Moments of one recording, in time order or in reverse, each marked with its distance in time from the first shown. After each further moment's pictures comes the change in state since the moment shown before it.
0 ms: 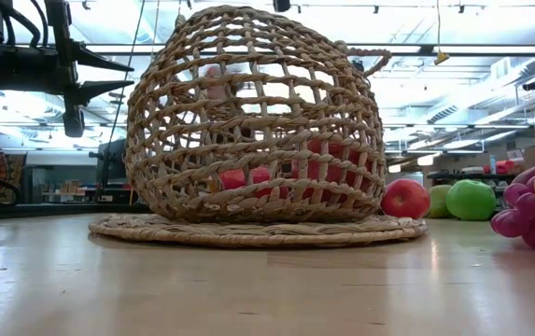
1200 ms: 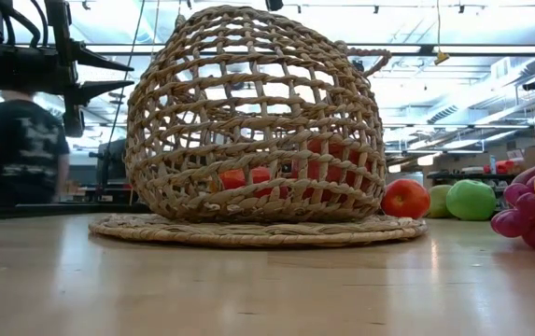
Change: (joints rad) left arm 0.000 0.000 0.000 0.000 0.000 0.000; right arm -0.008 0.094 0.179 -0.144 0.033 -0.009
